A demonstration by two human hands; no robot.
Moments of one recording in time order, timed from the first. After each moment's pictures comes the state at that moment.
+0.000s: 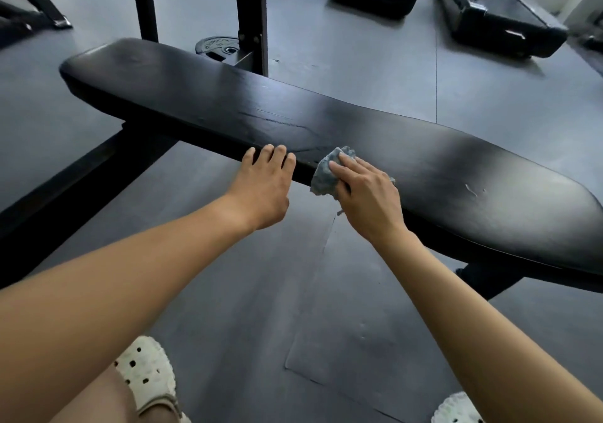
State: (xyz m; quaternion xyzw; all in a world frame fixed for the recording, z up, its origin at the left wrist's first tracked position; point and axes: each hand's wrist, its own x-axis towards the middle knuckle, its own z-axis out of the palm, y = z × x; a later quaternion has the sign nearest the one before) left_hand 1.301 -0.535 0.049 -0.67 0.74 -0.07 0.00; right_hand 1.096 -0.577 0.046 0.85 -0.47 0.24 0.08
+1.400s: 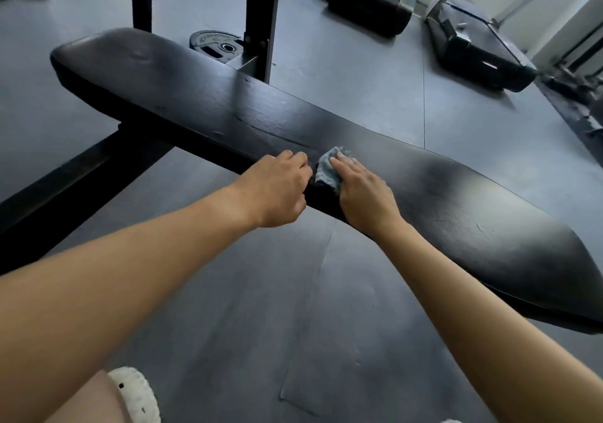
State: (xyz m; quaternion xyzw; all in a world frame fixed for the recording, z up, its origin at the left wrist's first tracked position) left_hand 1.358 -0.569 0.073 -0.56 0.82 -0.06 -0.12; right_hand 1.159 -0.632 0.066 0.84 -0.53 0.08 -0.02
